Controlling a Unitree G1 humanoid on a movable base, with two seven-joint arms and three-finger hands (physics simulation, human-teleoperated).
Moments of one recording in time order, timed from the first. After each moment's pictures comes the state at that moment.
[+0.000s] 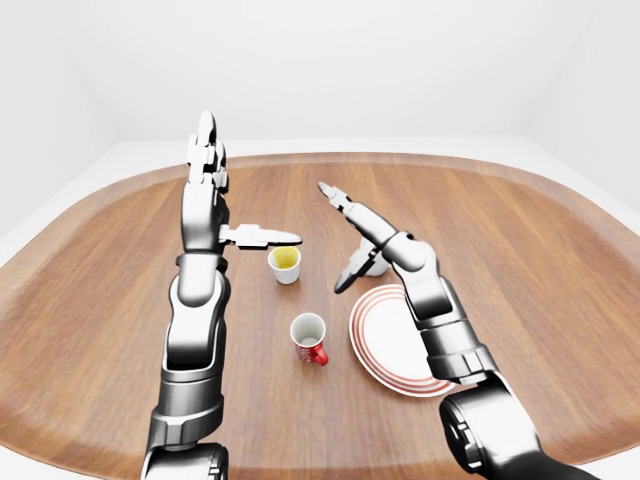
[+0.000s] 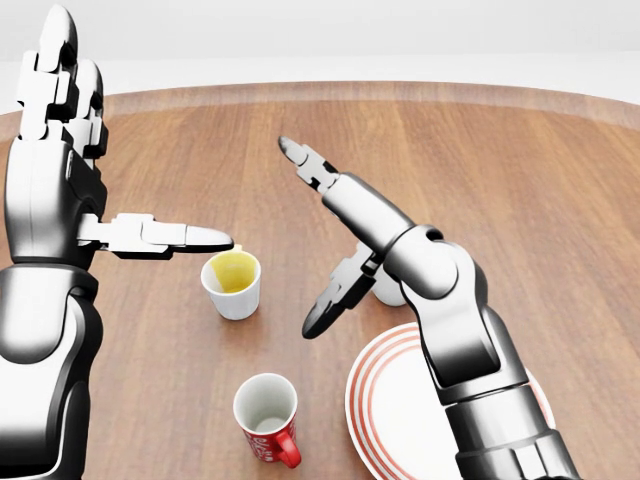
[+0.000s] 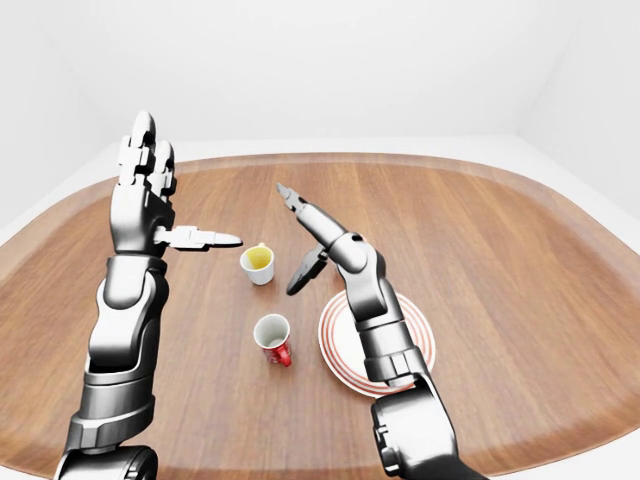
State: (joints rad) left arm -0.45 0.12 0.10 -0.16 0.05 0.09 0.01; right arm -0.69 -0.07 0.05 0.33 -0.50 0.09 0.49
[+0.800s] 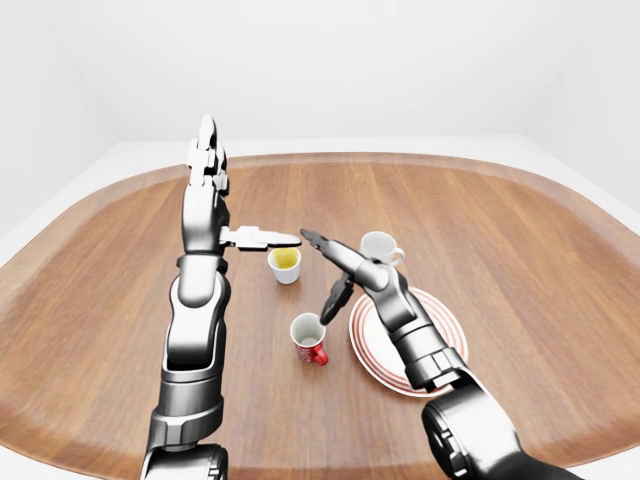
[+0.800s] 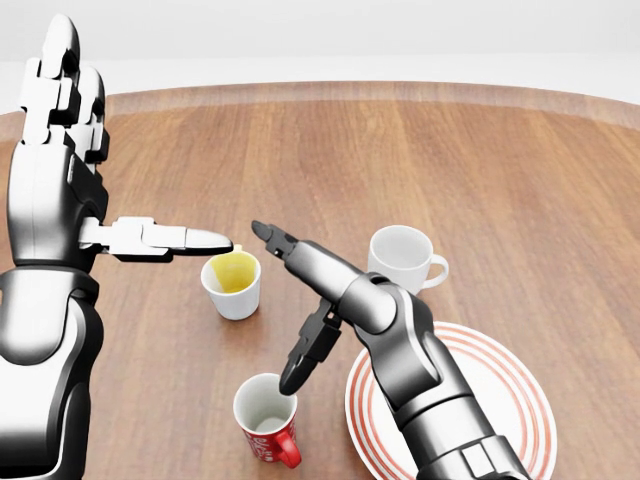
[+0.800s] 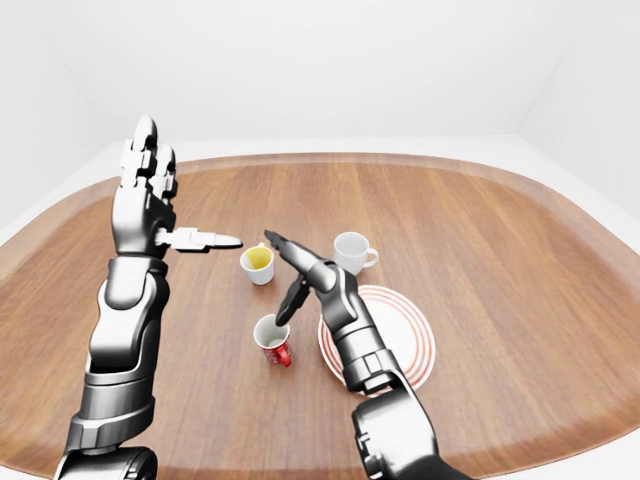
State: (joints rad) left arm -0.45 0.12 0.10 -0.15 0.04 0.09 0.01; right arm -0.70 0.04 0.11 0.61 -0.61 0.09 0.47
